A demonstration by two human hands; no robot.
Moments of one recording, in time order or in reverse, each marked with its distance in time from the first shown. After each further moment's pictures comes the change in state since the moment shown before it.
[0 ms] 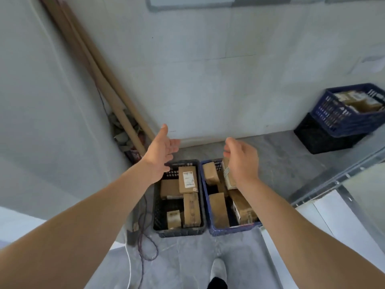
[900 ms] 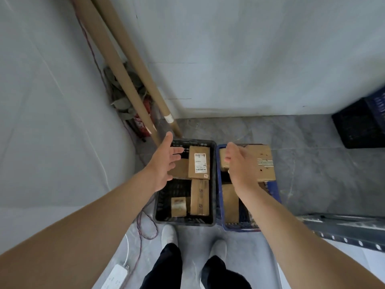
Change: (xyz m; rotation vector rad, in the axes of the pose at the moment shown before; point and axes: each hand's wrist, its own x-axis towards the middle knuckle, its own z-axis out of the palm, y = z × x) left_hand 0.204 -0.073 -0.084 -0.143 0.053 -0.314; right_hand 0.136 0.129 0.173 -0.182 -0.163 0.302
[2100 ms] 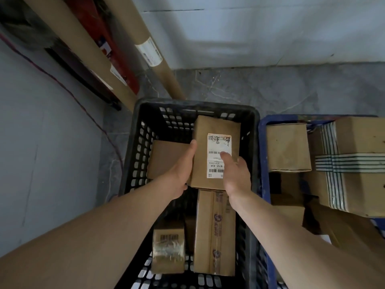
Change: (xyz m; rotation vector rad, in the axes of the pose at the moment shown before) left_hand 0.464 -0.212 0.029 0.076 -0.022 -0.207; right_hand 0.303 0.403 0.210 0.038 -0.125 0.490
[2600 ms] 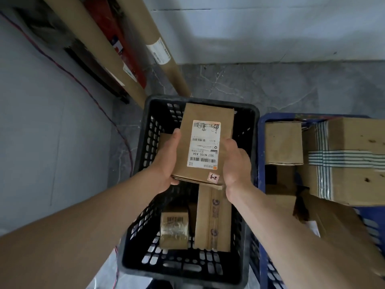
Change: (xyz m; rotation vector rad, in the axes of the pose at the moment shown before) left_hand -0.044 0.008 -0.041 -0.125 0.120 0.006; right_hand -0.064 -0.046 -0.003 0.033 -0.101 -0.041
